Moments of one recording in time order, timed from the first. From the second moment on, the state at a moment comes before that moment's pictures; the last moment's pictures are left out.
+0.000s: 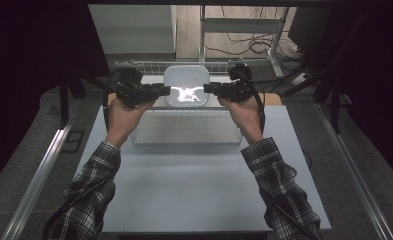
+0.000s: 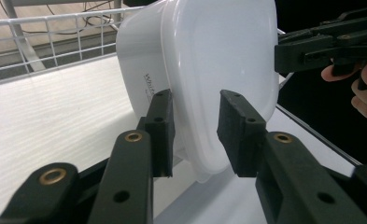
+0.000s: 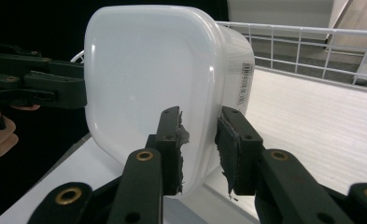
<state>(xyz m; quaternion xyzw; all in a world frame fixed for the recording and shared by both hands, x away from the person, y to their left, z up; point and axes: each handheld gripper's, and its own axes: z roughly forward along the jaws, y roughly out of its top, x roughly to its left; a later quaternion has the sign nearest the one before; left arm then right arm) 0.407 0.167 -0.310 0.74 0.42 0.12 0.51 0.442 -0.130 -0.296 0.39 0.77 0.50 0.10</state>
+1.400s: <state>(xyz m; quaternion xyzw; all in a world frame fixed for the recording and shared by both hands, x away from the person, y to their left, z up) 0.446 0.153 -0.301 0.74 0.45 0.18 0.46 0.470 -0.113 -0.291 0.41 0.76 0.48 0.17</state>
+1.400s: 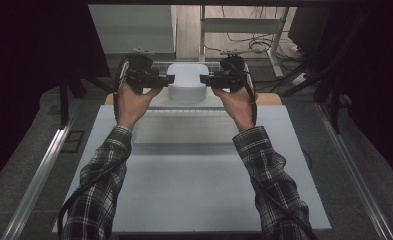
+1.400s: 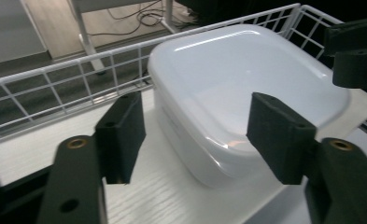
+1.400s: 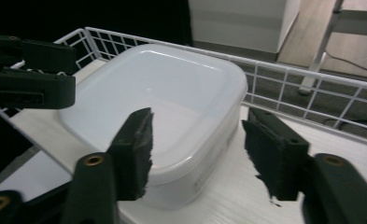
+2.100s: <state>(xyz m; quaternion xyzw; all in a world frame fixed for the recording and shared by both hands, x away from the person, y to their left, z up) 0.408 0.155 -0.296 0.79 0.38 0.15 0.46 0.442 -0.111 -0.300 0.34 0.81 0.45 0.16</state>
